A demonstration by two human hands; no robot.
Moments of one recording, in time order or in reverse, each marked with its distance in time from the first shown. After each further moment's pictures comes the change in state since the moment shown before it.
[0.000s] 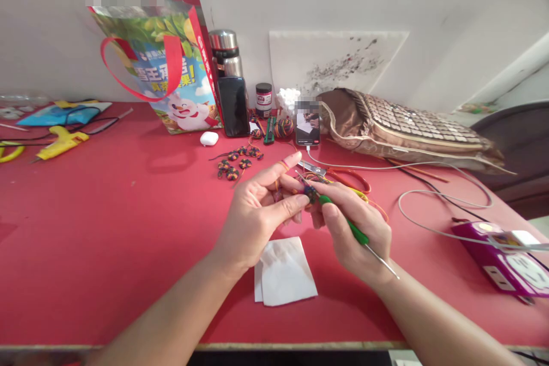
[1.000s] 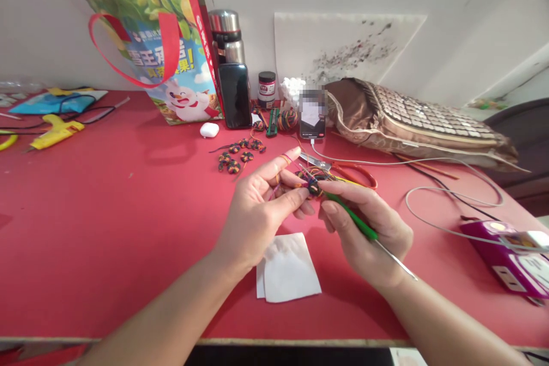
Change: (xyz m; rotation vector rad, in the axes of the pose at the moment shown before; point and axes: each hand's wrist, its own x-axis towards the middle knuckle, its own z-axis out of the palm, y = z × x) left_hand -0.001 0.000 0.002 -0.006 0.084 -0.042; right_hand -0.007 -0.009 0.003 0.044 0.072 0.161
